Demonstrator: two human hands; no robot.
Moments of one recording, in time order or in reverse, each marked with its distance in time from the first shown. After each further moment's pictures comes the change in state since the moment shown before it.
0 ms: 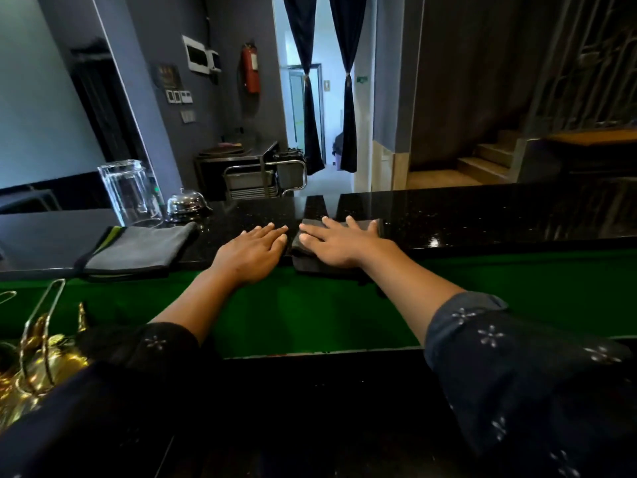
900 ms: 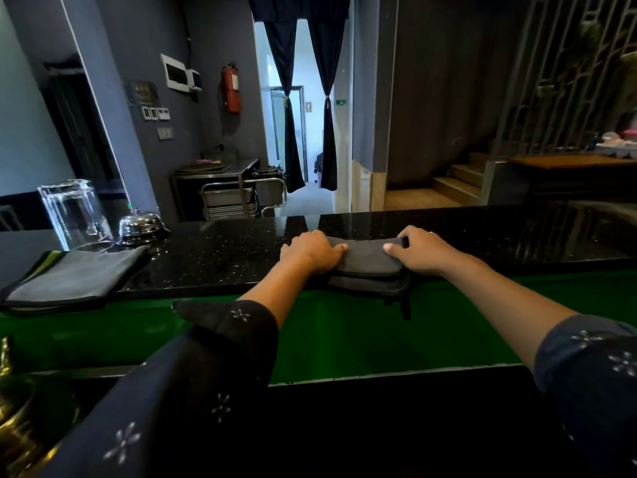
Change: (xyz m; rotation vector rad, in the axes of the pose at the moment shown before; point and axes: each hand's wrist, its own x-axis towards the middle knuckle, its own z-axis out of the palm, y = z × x) left_hand 0.082 0.152 0.013 -0.185 -0.027 -0.099; right_hand -0.020 0.179 -0.030 0.258 0.266 0.306
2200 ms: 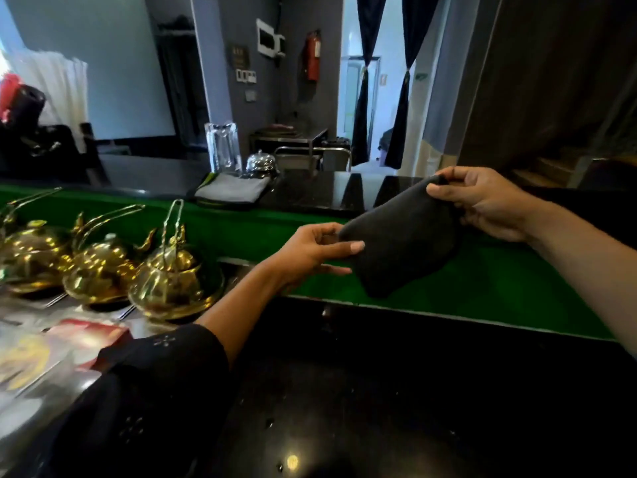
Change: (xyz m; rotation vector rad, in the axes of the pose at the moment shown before) left_hand -0.240 -0.114 -0.035 -1.181 -0.152 0.126; right_hand -0.165 -0.091 -0.040 1.025 -0.420 -0.342
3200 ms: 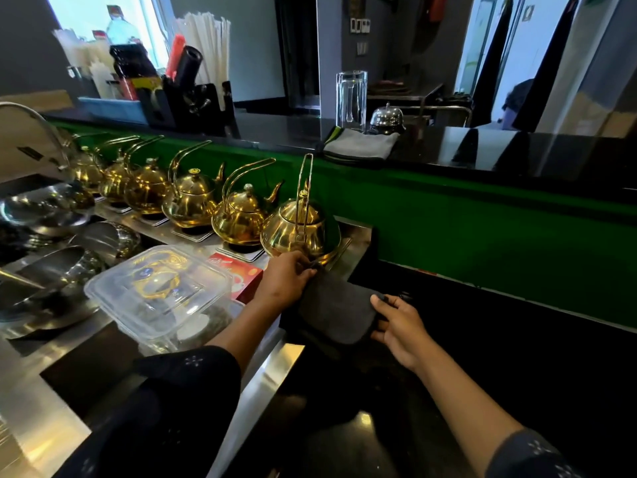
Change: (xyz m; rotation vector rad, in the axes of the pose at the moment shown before) left_hand -0.148 -0.113 -0.155 0.858 0.733 -0.295; right_hand 0.006 0.238 0.296 0.569 0.001 0.513
